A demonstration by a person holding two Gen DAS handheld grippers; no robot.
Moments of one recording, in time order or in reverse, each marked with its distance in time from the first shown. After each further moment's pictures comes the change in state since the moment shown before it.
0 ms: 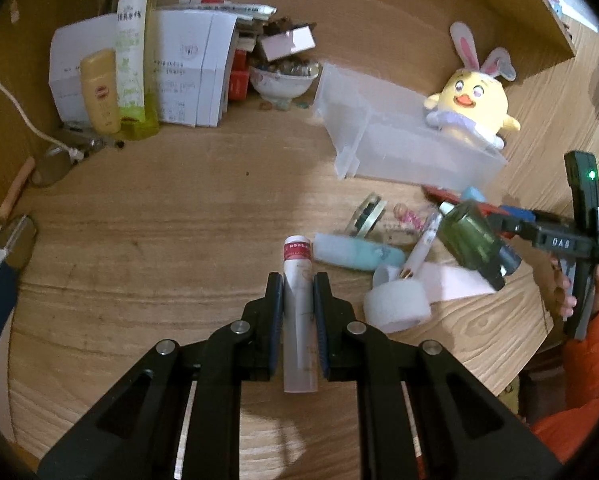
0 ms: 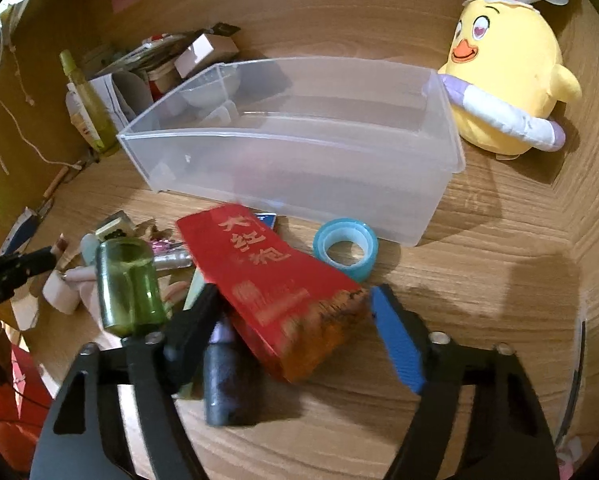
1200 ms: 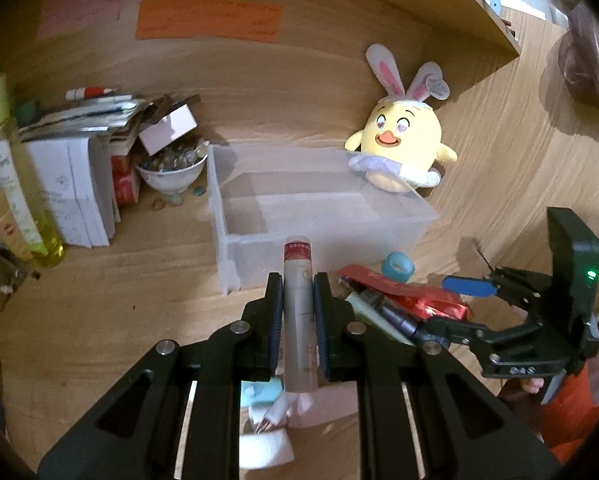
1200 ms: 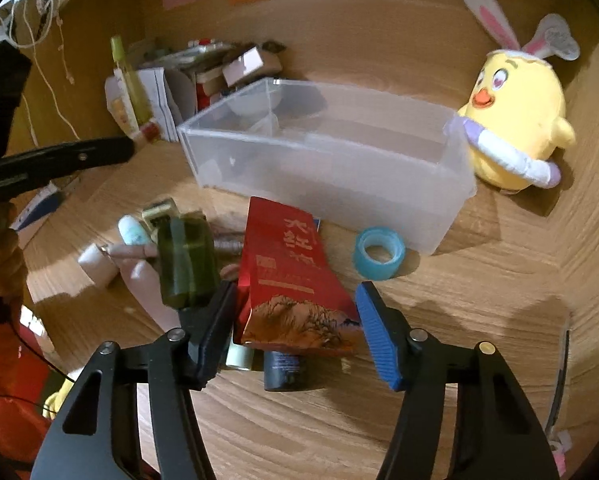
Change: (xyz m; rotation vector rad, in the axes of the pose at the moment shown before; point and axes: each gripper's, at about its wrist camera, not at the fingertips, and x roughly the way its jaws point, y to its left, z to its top) left arm 0.014 -0.090 0.084 0.161 -0.098 -0.140; right arm -0.041 0.029 -0.012 -0.109 -0.089 -0.003
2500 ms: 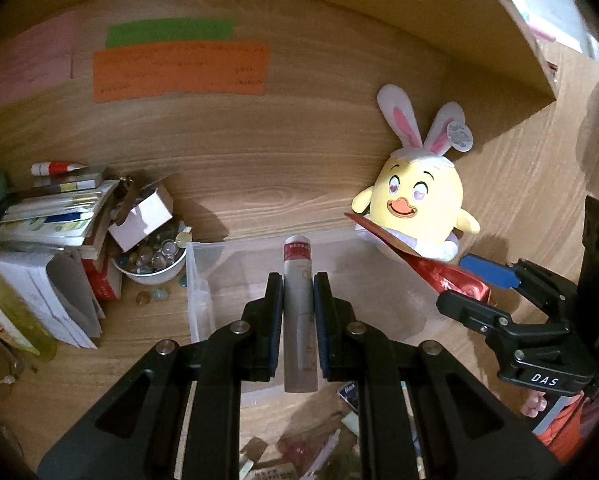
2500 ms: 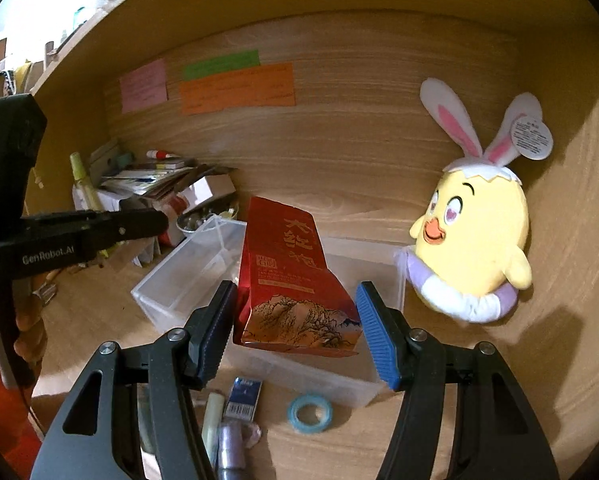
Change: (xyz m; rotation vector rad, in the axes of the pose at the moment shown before) left arm 0.048 -0.009 0.098 0.008 -0.048 0.030; right arm -0.013 -0.040 0.103 0.050 -0.235 -0.086
